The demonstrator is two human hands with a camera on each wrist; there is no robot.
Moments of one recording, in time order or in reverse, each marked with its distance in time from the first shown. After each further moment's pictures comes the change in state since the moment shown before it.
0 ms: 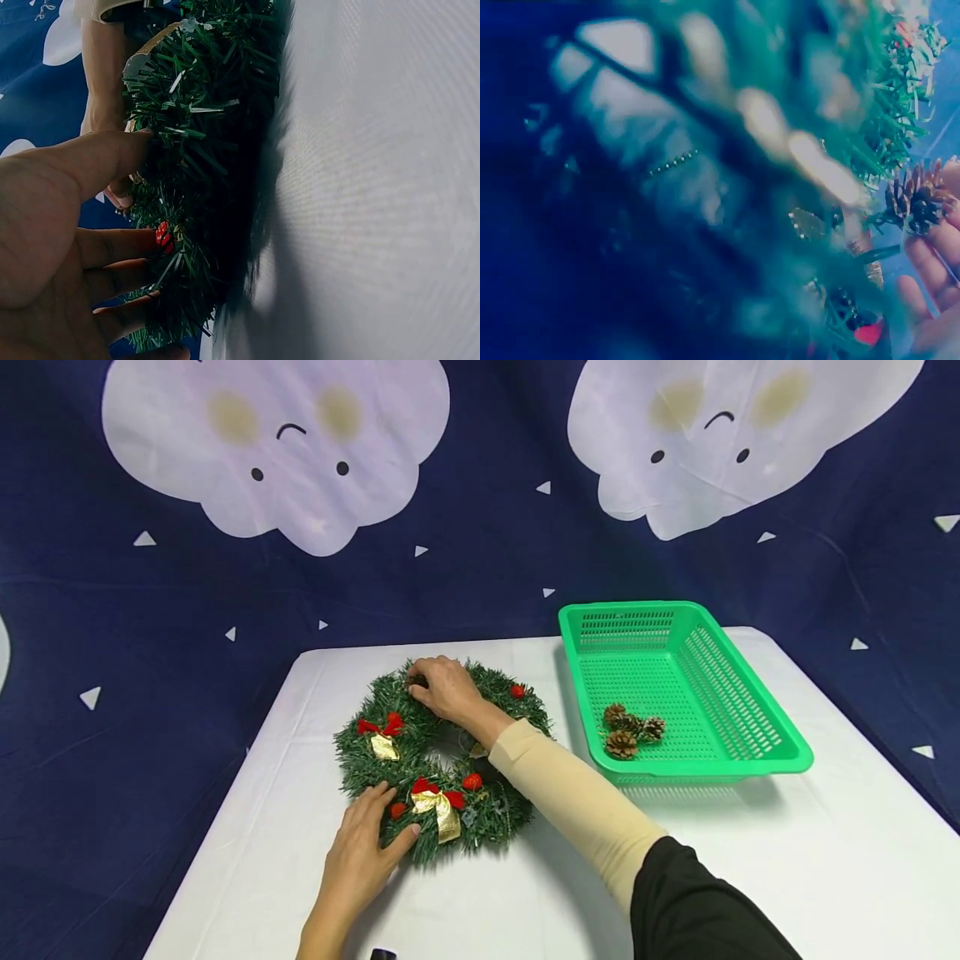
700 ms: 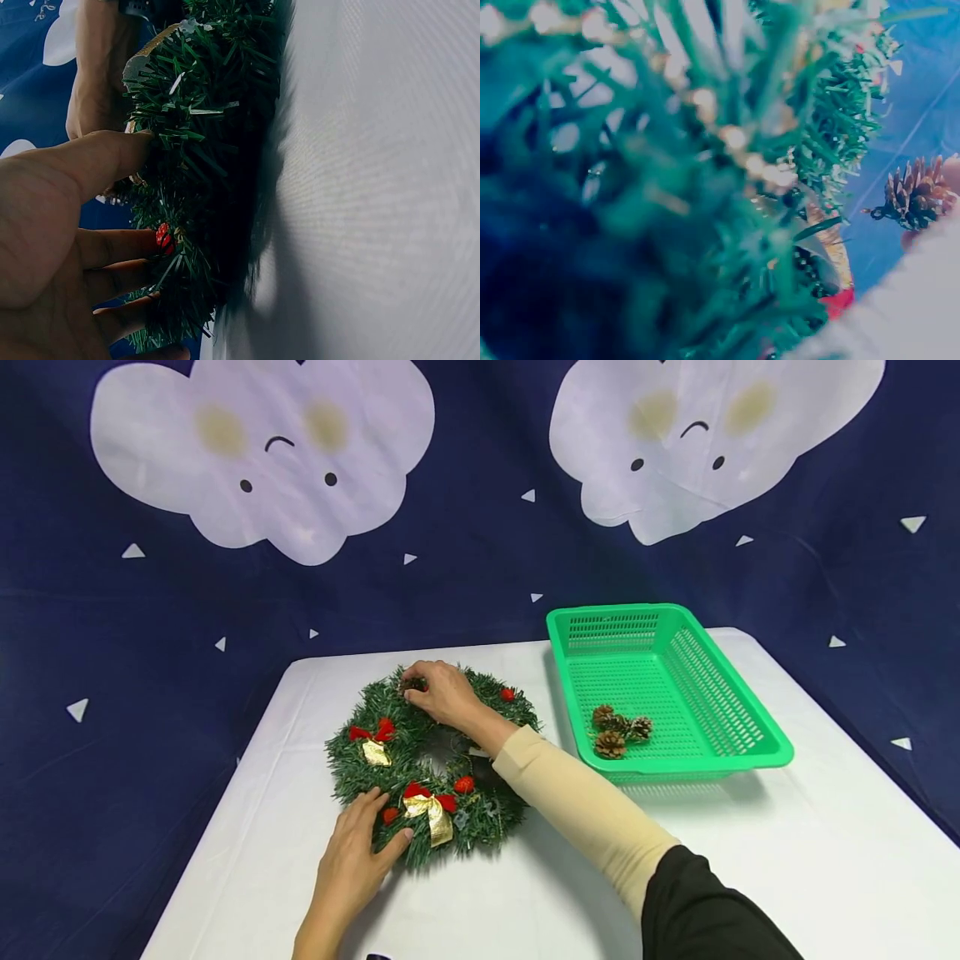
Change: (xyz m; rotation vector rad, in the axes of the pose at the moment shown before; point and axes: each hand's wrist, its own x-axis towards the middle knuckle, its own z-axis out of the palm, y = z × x) left_hand 0.000 0.001 0.000 0.005 -0.019 -0.001; right_hand -0.013 -0.003 -0.015 0.155 -0.016 0.088
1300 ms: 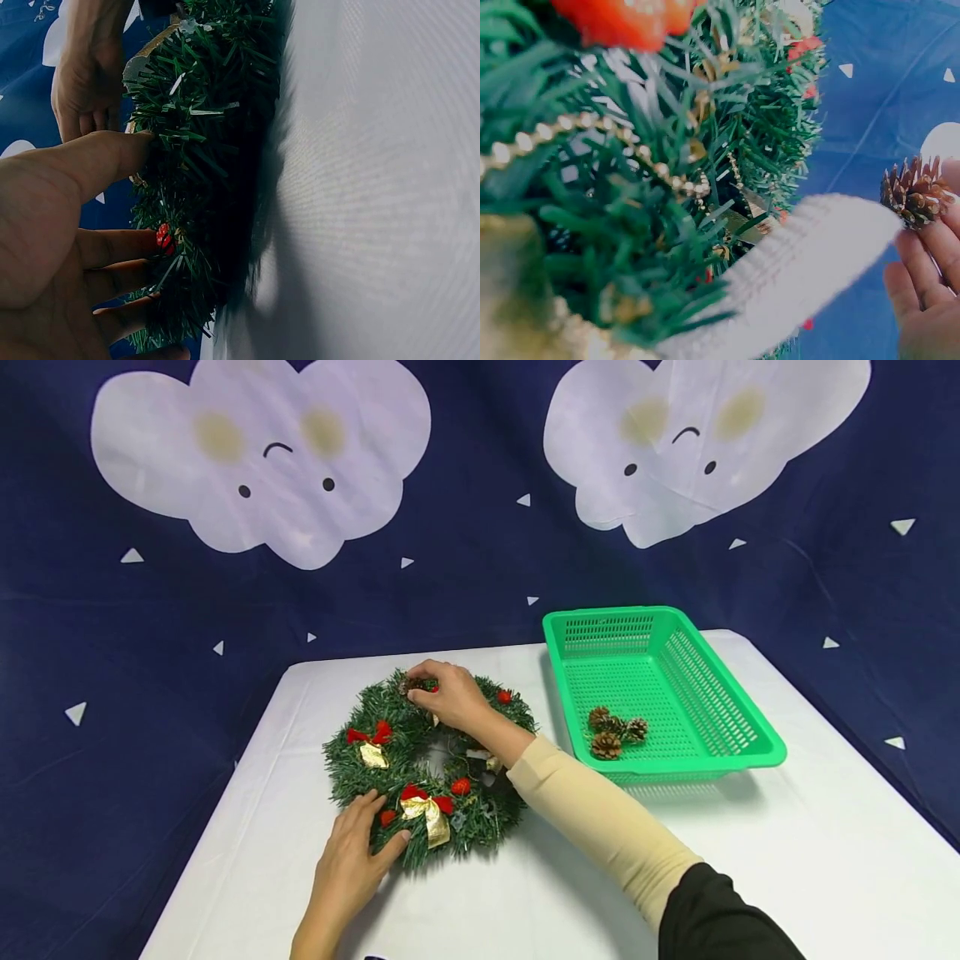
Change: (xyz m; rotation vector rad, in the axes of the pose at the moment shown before) left_hand 0.000 -0.002 0.001 0.005 0.004 0.006; right_hand -0.021 -0.007 -0.022 0.224 0.015 0.067
